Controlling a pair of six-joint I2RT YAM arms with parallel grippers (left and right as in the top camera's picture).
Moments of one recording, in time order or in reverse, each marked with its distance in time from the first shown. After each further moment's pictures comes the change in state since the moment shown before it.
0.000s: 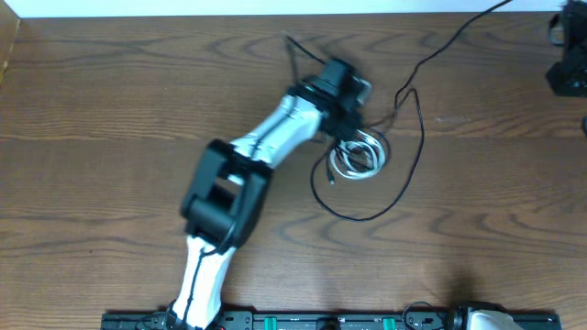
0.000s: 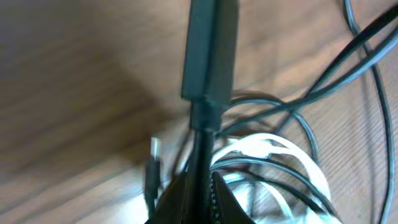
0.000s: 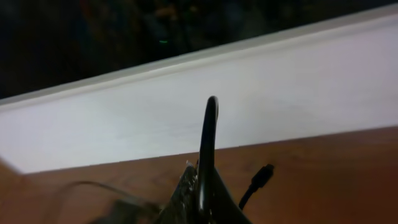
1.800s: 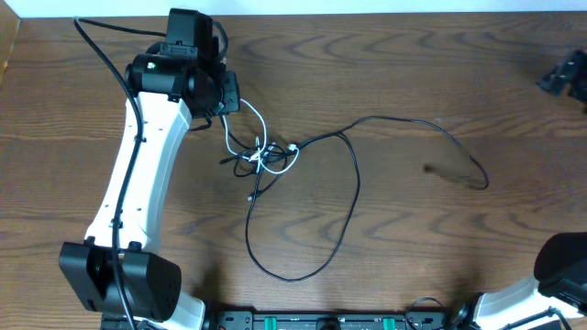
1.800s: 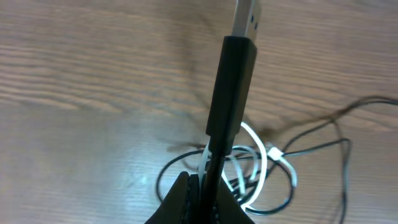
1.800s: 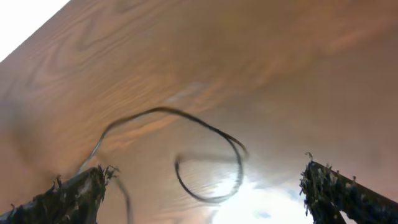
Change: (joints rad) left arm 0.366 -0.475 -0.001 -0.488 -0.247 -0.158; right arm -0.348 0.526 0.005 -0.432 -0.163 -0.201
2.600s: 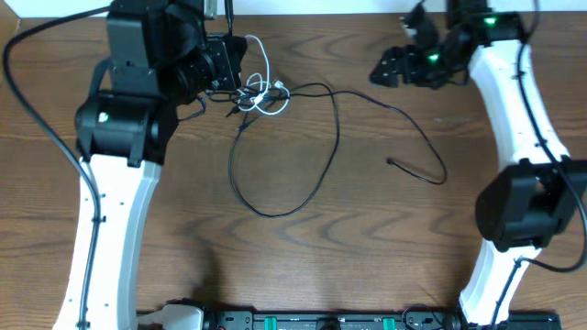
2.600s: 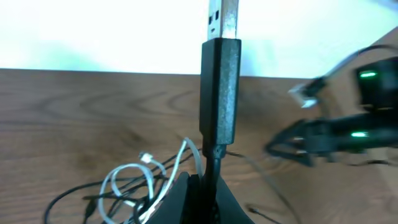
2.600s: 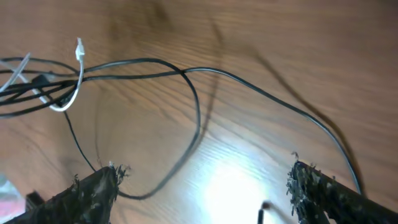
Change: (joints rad) left arm 0.000 -0.270 0.000 0.323 0.329 -0.041; right arm 0.571 0.293 -0.005 0.268 -0.195 -0.039
